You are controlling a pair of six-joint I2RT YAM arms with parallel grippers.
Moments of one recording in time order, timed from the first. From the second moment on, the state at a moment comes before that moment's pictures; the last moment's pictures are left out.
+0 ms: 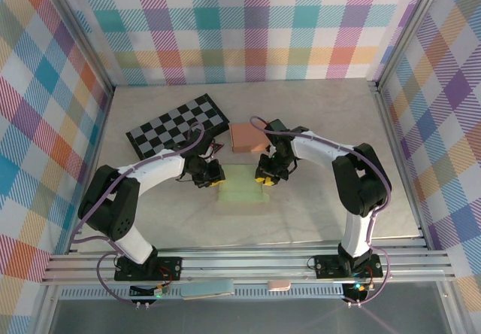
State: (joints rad) left arm -0.49 1.63 0.98 -0.56 0.32 -0.78; right arm 0.57 1.87 1.26 -0.80 -0.45 0.75
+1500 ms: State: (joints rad) left arm -0.46 1.64 0.92 -0.42 0.44 -0.73; right arm 0.40 1.86 1.11 -0.60 -0.66 0.49
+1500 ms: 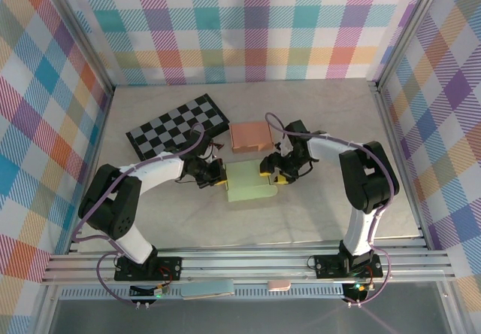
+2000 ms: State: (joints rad) left arm -0.40 1.63 0.87 -0.34 0.51 -0.74; right arm 0.39 1.89 1.06 -0.35 -0.93 0.53
